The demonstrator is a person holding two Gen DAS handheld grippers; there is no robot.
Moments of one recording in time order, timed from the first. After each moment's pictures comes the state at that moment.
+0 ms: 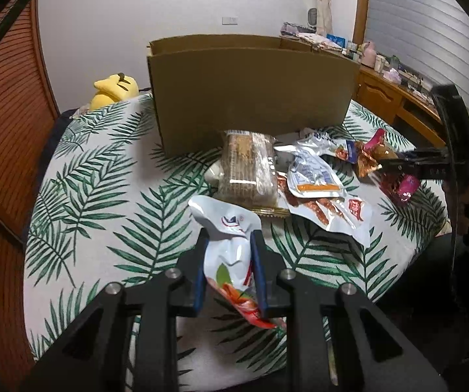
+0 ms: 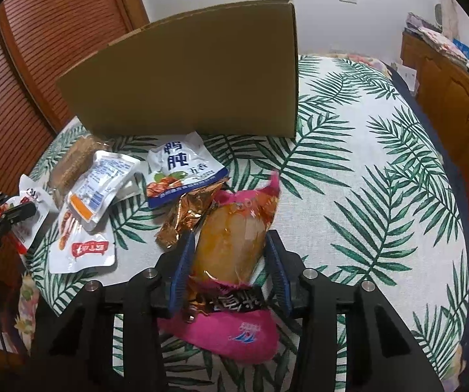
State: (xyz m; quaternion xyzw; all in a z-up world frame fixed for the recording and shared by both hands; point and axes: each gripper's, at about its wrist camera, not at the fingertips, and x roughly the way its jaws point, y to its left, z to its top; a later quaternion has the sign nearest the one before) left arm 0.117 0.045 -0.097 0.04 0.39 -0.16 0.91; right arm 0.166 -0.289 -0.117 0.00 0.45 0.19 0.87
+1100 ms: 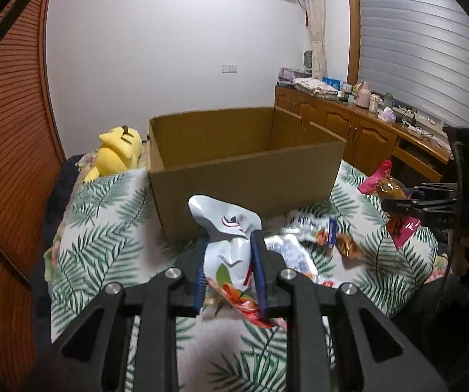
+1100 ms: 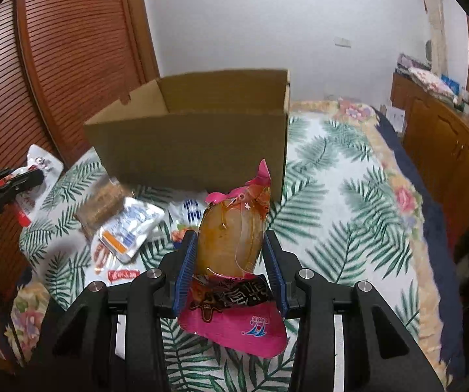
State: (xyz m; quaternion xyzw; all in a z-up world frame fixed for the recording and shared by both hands) left arm 0.127 0.028 -0.017 0.04 0.29 -0.16 0.94; right arm 0.141 -0.290 -0.046 -0.02 0.36 0.18 0.91
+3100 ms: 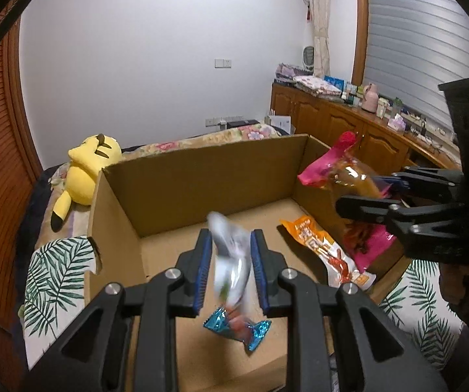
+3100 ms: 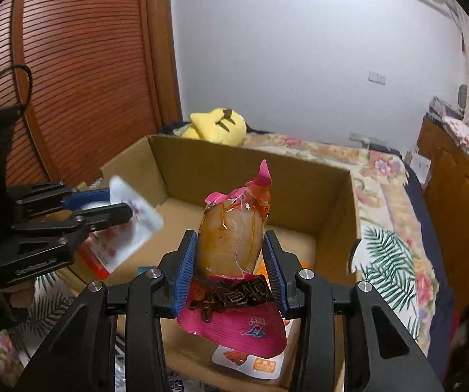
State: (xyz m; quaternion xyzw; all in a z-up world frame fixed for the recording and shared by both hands) left arm 0.345 -0.010 -0.017 0.03 0.31 -0.18 0.93; right arm 0.324 -0.213 -0.007 -0.06 0.33 0.22 0.92
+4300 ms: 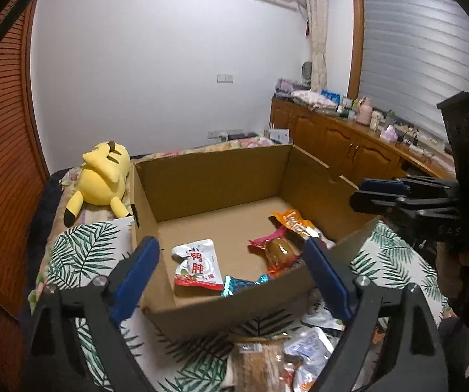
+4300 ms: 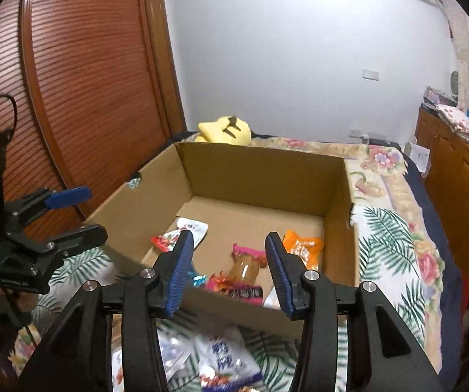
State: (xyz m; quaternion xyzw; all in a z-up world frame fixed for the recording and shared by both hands) left arm 0.254 0.026 0.010 0.01 0.28 -0.18 0.94; right arm 0.251 -0.225 0.026 -0.02 0.31 0.23 0.92
